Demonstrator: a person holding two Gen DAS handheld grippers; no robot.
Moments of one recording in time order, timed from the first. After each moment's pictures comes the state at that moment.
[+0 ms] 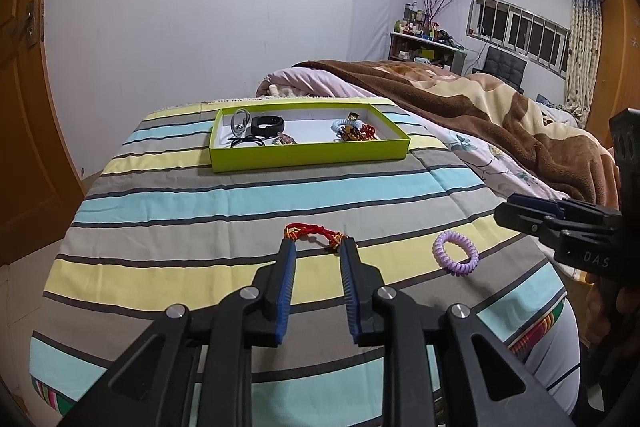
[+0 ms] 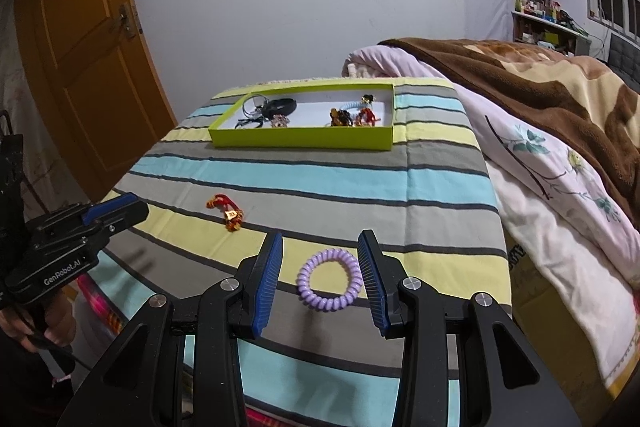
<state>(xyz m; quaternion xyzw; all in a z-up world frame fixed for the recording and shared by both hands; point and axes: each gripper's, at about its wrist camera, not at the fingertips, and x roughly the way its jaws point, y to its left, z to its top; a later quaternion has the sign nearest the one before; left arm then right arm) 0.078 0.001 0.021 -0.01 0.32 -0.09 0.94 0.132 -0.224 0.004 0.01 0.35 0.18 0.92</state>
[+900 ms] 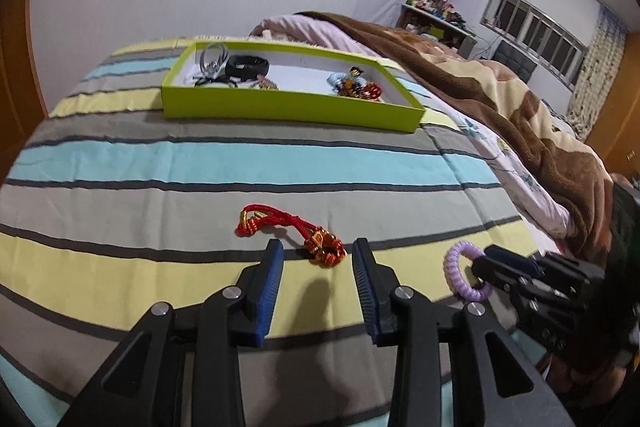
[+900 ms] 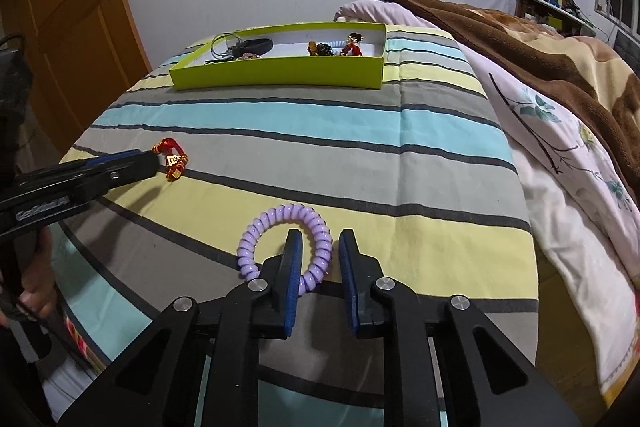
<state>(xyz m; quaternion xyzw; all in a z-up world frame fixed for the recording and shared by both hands) 0.141 -0.014 -0.025 -0.08 0.41 -0.10 0.90 0.163 -0.221 -0.049 -0.02 0.40 0.17 0.90</state>
